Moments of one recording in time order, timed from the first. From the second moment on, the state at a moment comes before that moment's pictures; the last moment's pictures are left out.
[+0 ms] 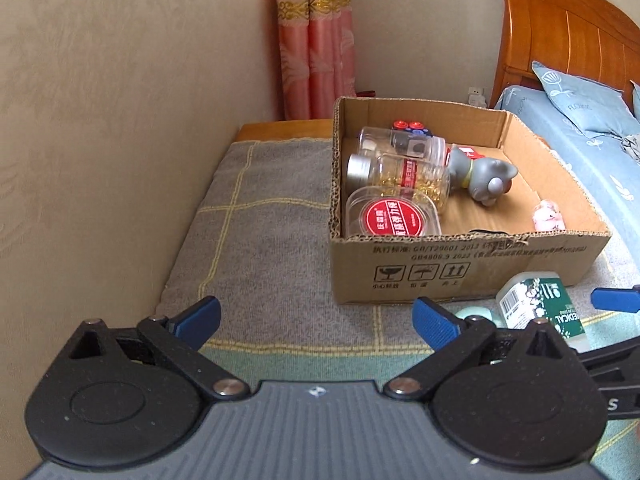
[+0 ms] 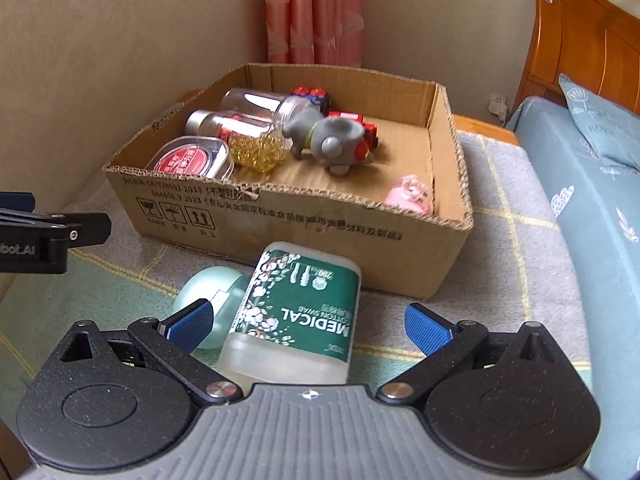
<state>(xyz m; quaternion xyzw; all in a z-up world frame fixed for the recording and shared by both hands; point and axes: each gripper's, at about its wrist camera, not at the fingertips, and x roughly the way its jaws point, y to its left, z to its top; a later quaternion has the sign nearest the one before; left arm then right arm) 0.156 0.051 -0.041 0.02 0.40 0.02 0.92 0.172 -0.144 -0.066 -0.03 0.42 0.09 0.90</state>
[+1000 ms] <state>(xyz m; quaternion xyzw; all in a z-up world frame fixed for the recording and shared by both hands) 0.160 -0.018 -0.085 0.06 0.44 -0.12 0.89 0.140 -0.235 -0.101 -0.03 0.43 0.05 0.90</state>
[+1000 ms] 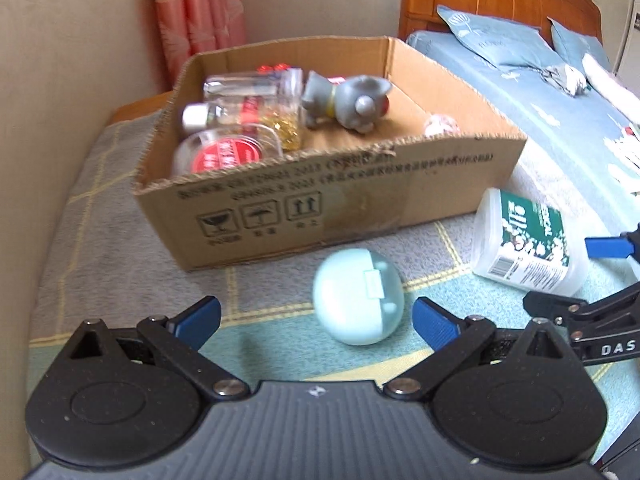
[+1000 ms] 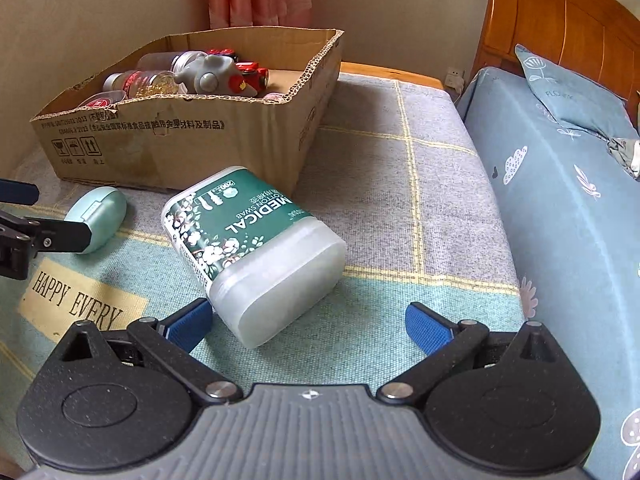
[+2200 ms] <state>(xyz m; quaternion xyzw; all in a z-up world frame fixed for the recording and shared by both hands) 0.148 0.021 -0.092 0.05 0.43 -0.10 0.89 0.131 -0.211 -0.081 0.00 0.44 0.09 0.89</state>
